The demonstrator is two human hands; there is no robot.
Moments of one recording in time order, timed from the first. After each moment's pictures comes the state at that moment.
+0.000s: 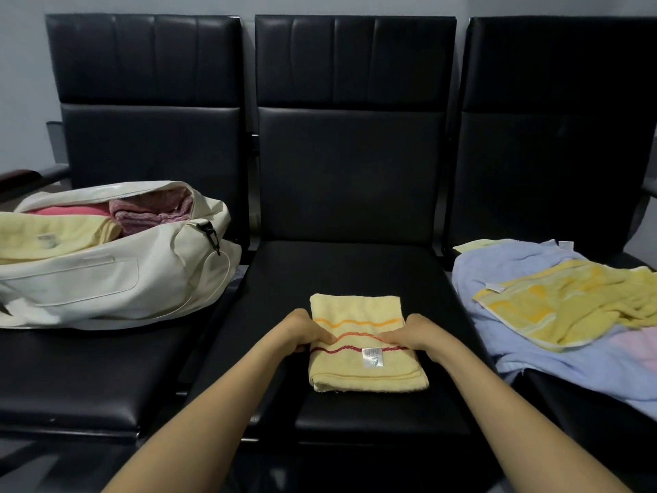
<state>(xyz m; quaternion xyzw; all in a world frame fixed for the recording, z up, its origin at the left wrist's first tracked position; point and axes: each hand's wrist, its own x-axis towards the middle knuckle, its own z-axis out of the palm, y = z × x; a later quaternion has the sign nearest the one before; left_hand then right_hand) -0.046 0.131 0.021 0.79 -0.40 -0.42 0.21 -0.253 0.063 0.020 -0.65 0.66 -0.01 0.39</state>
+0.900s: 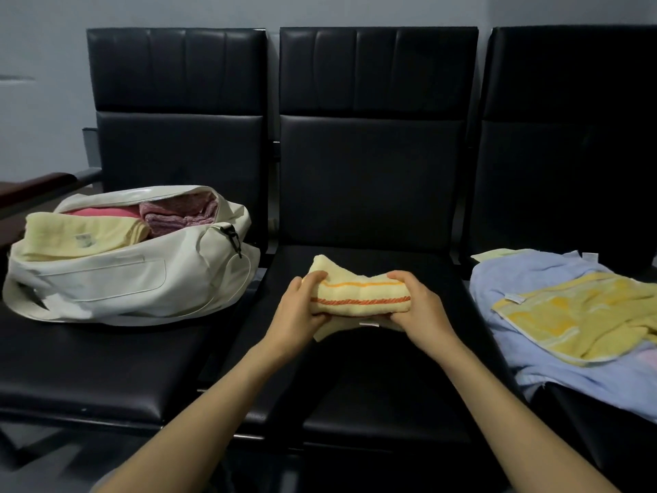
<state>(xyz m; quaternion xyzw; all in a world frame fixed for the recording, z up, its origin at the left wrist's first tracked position) -0.027 0.174 0.051 0.68 -0.62 -0.08 0.39 -0.233 0.088 0.054 -0.78 0.45 -0.32 0.30</state>
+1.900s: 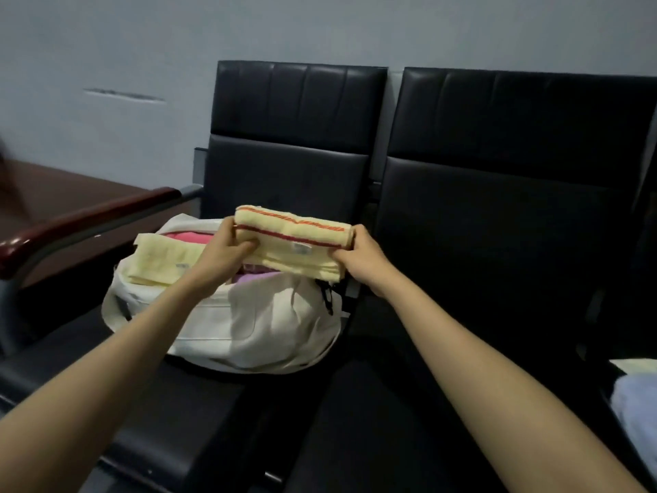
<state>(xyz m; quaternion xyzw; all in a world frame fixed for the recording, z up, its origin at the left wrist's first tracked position) 0.243 0.180 0.160 0.70 -0.39 -0.13 0.58 0.062 0.038 0.172 -0.80 0.33 -0.26 0.42</state>
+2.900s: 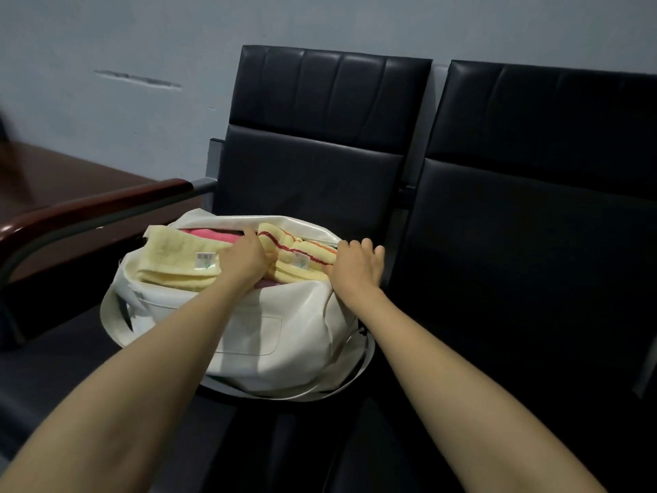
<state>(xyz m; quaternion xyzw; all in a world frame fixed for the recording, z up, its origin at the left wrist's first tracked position) 0.316 0.113 0.114 0.89 -0.30 -0.01 0.33 0.172 0.018 0.123 -0.89 0.40 -0.20 -0.10</state>
